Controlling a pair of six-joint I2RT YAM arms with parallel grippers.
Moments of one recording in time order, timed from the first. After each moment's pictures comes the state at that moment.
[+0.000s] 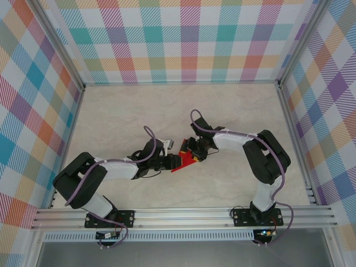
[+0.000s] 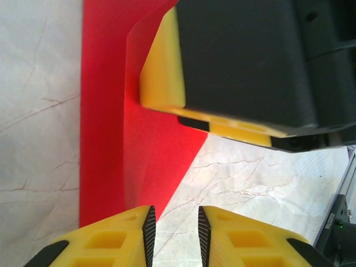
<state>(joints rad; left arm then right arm) -0.70 1.54 0.54 0.29 0.35 -0.74 0.64 1.84 1.07 -0.41 -0.35 1.04</state>
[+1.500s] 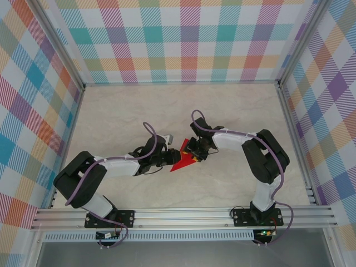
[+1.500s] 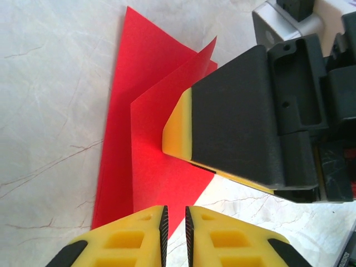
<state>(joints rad) -0.70 1.54 0.61 0.23 0.24 -0.76 0.64 1.85 1.07 -0.45 -0.31 1.12</state>
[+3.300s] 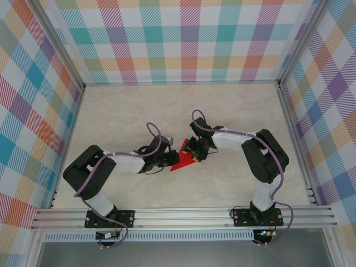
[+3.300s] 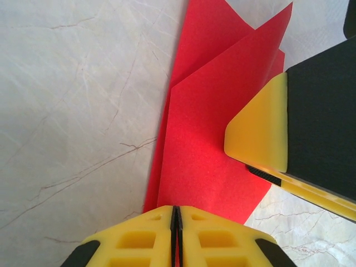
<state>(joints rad) -0.70 1.65 0.66 0.18 0.19 -0.76 0.64 1.86 1.07 -0.46 -0.31 1.15</state>
